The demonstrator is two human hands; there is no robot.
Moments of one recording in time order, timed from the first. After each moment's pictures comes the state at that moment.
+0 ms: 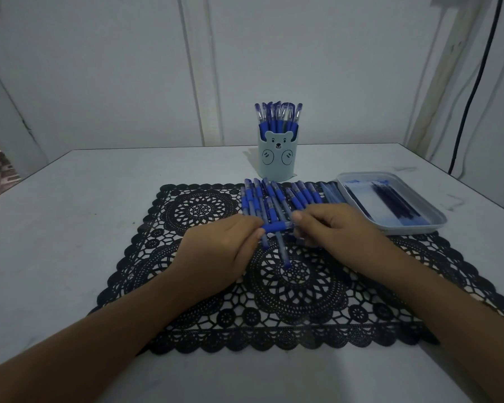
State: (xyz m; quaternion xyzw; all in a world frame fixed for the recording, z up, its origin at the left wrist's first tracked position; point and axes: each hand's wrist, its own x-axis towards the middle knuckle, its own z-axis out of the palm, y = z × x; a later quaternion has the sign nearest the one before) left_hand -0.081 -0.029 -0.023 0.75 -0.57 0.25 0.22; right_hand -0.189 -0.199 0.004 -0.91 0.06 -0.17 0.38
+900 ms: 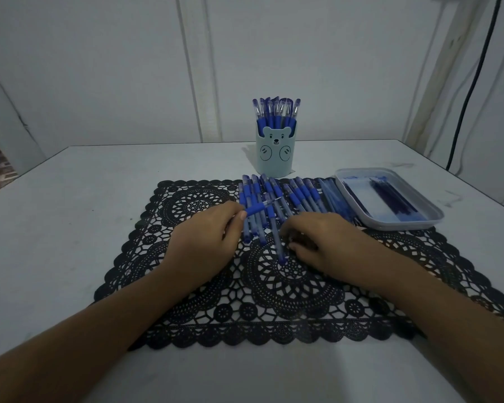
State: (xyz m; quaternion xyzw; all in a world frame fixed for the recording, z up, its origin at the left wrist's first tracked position) left_hand -0.076 -0.030 -0.023 0.83 -0.44 0.18 0.29; right_hand -0.188 -0.200 -0.007 -0.98 -0.05 -0.14 0.13
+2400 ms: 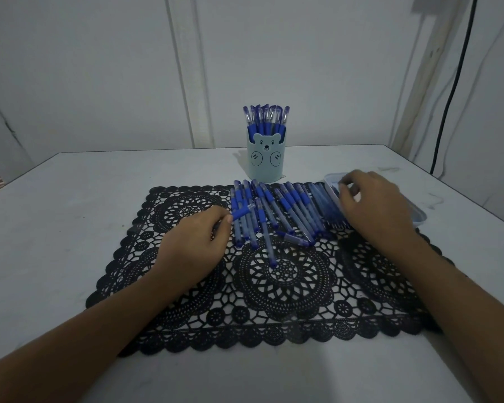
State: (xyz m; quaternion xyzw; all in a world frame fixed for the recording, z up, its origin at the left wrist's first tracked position) left_hand -0.070 -0.029 -0.024 0.85 -0.41 0.13 0.31; right_hand -0.186 -0.263 -0.004 -0.89 0.25 -0.37 0.09
